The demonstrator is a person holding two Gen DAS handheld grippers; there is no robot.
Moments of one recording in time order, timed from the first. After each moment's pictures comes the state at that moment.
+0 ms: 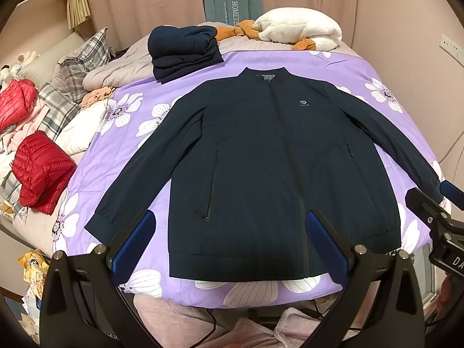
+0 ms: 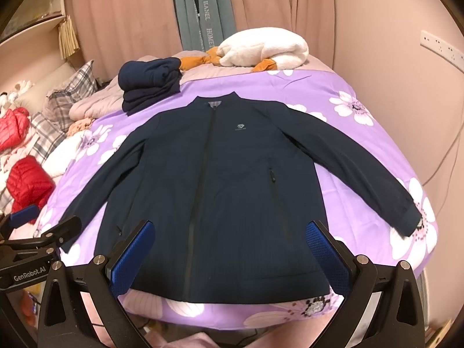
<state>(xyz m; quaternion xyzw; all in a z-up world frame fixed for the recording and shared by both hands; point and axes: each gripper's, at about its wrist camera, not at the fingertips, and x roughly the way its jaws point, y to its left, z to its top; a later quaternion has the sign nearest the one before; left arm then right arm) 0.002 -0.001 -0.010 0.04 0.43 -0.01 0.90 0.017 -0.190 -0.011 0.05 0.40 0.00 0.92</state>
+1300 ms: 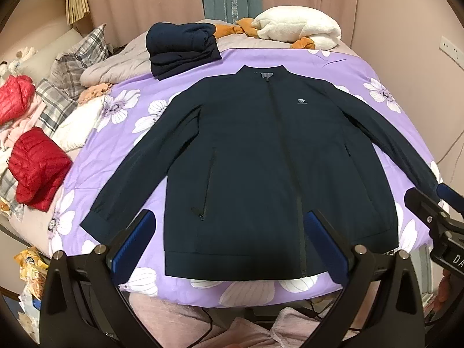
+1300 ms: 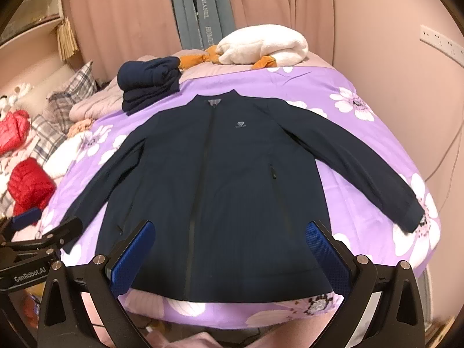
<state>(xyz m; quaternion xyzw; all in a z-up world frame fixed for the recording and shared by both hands) 0.005 -0.001 -0.016 0.03 0.43 -0.01 0.90 0.016 -0.200 -0.014 0.08 0.39 0.01 0.92</state>
